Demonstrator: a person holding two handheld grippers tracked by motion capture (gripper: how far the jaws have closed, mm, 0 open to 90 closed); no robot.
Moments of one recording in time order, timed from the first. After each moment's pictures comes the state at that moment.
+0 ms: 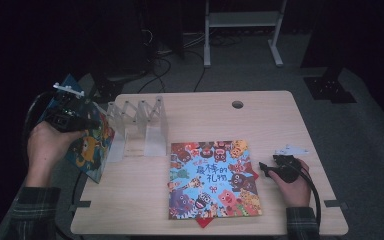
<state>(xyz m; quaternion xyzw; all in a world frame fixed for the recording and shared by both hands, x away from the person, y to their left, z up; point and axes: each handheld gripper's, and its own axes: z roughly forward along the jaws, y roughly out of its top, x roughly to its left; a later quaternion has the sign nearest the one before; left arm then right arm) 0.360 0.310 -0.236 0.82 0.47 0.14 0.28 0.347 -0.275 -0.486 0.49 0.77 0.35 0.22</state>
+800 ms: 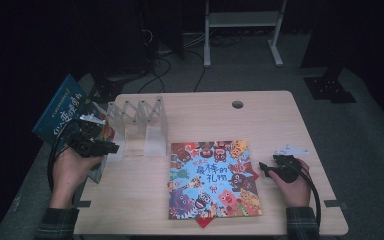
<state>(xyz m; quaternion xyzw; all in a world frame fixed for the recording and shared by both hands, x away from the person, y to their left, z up) 0.346 0.289 -0.313 0.84 0.46 0.12 0.28 0.347 -0.275 -0.486 0.49 0.77 0.35 0.22</state>
